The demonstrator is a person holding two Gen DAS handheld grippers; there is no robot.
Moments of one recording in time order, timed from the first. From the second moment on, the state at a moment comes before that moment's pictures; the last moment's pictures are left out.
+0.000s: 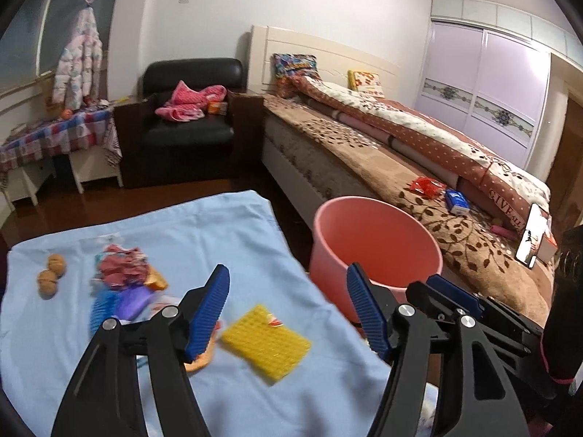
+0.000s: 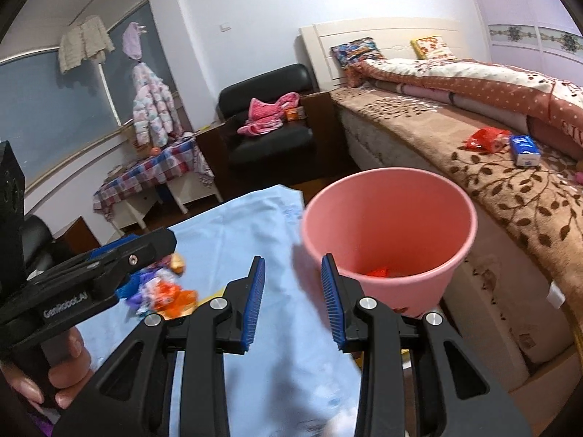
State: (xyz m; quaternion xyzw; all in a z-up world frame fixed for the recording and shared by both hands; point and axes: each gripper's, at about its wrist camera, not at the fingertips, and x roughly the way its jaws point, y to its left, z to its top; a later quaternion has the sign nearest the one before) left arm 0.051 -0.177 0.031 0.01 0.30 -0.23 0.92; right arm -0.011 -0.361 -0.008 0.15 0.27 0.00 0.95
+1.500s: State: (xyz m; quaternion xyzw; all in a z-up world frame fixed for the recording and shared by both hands) left arm 0.102 -0.051 -0.042 0.00 0.37 -0.07 0.93; right arm 0.012 -0.303 -0.035 0.11 0.34 0.08 0.93
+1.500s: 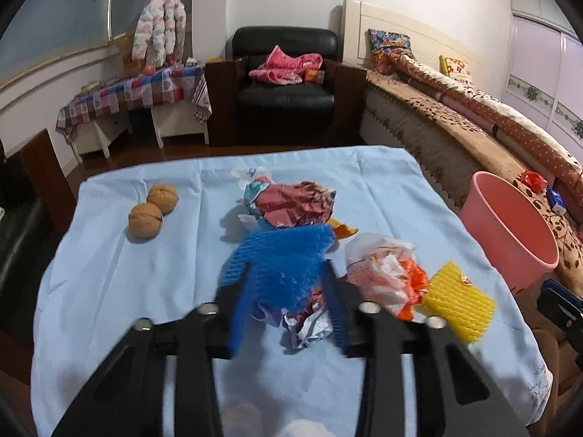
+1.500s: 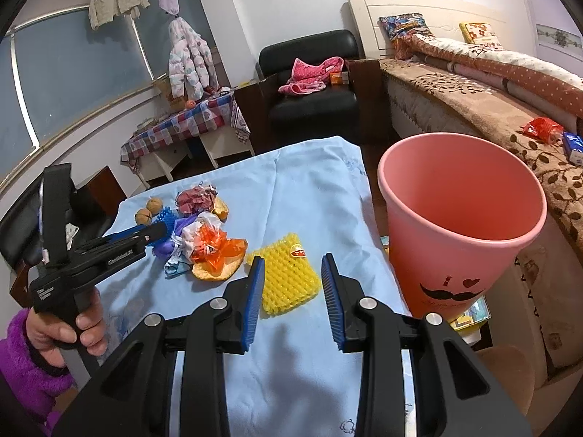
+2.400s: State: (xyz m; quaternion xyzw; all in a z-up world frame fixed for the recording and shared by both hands) left arm 0.070 0.017 -0.017 -0.10 0.34 -0.11 0.93; right arm 0.089 -0.211 -0.040 0.04 0.39 0.21 0.90
